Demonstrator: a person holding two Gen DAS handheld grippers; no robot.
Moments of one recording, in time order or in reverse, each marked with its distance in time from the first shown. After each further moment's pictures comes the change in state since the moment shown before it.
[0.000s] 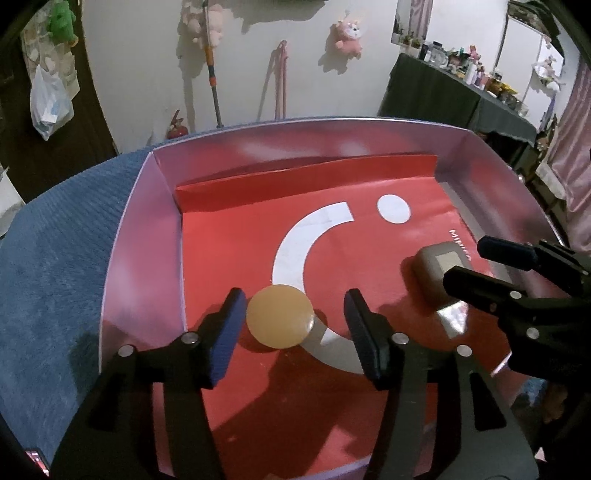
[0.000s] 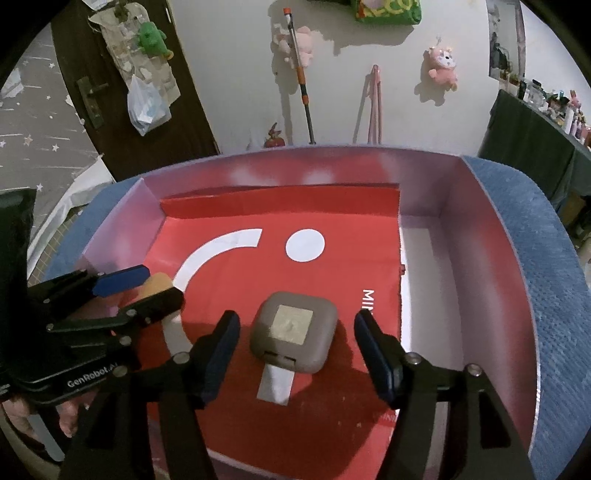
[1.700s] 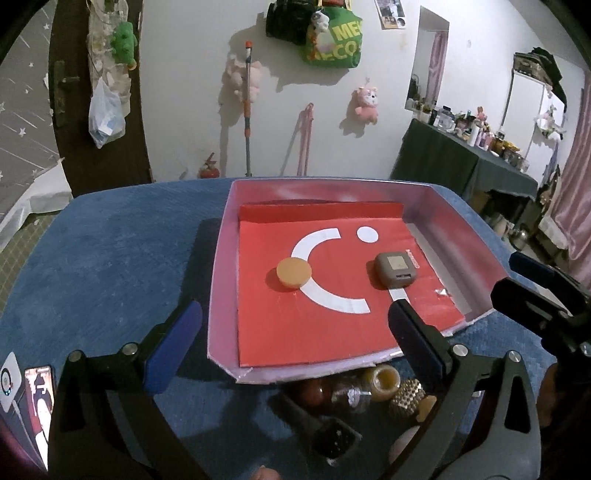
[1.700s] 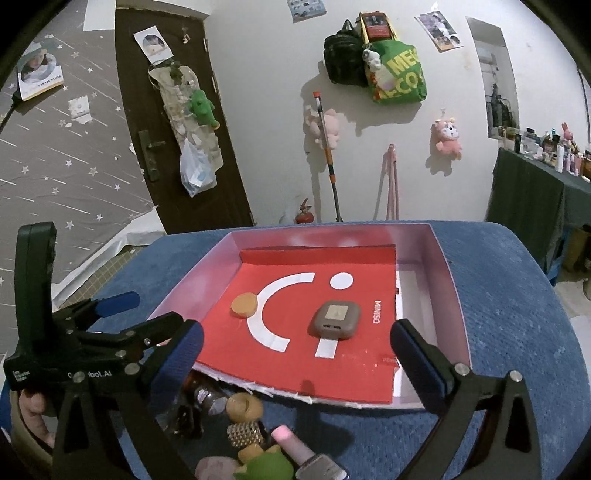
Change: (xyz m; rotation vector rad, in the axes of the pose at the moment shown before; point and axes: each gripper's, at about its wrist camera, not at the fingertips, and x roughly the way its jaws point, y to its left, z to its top) left arm -0.115 -0.012 -0.063 -0.115 -0.242 0.054; right arm -0.121 0.024 -0.059 -0.047 -0.317 0.091
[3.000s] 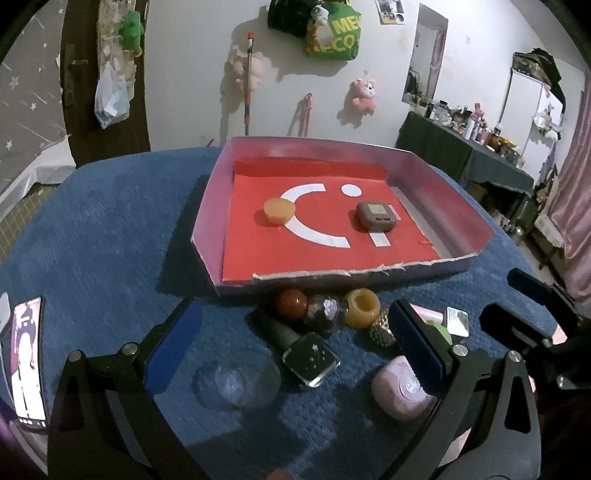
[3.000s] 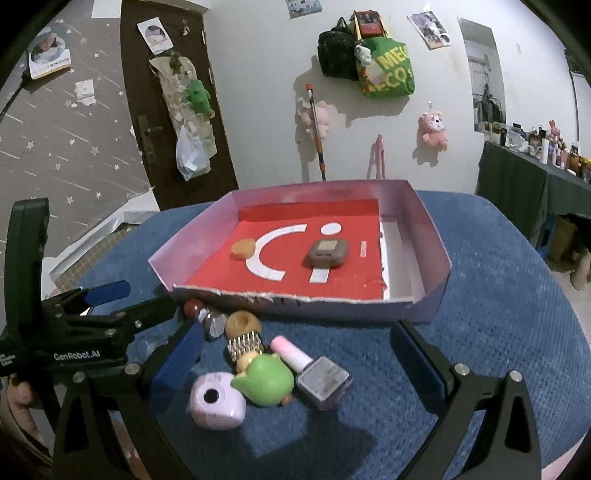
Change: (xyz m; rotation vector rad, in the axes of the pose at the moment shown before) left arm -0.026 -0.015 -0.065 -0.028 0.020 -0.010; right arm -0.037 0.007 -0.074 -0.012 0.021 -0.053
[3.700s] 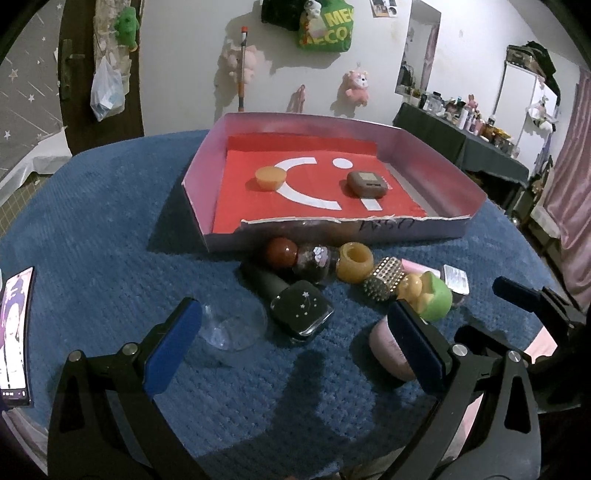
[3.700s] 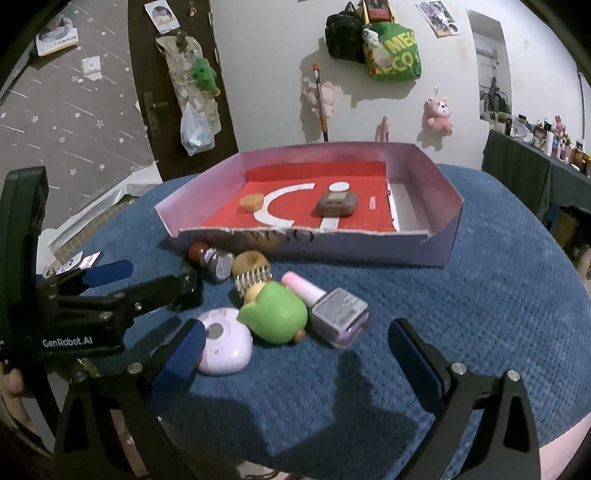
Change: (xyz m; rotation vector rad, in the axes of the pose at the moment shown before) left arm 0.000 -0.005 -0.037 0.021 0.017 -0.008; right arm 0.004 0.012 -0.043 -0.021 0.072 0.001
